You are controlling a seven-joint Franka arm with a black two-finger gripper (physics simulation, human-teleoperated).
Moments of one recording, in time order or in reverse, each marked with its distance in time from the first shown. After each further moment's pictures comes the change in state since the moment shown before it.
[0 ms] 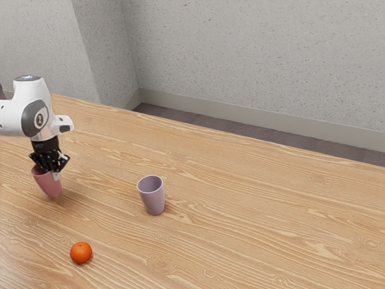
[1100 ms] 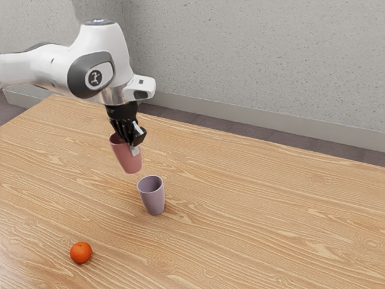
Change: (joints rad) arm -0.272 -0.254 -0.297 0.104 -0.049 -0.289 -0.006
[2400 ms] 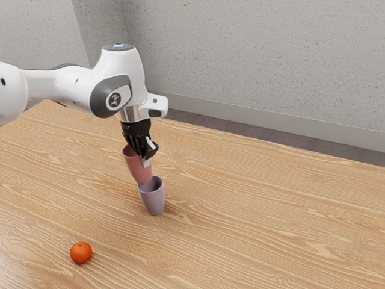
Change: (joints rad) arm 0.004 0.137 -0.003 0.002 0.024 0.129 -0.004
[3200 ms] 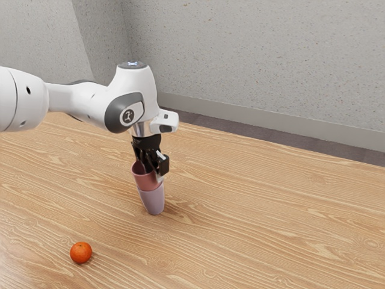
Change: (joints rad) arm -0.023 0.089 0.001 -0.002 -0.012 0.069 0.002
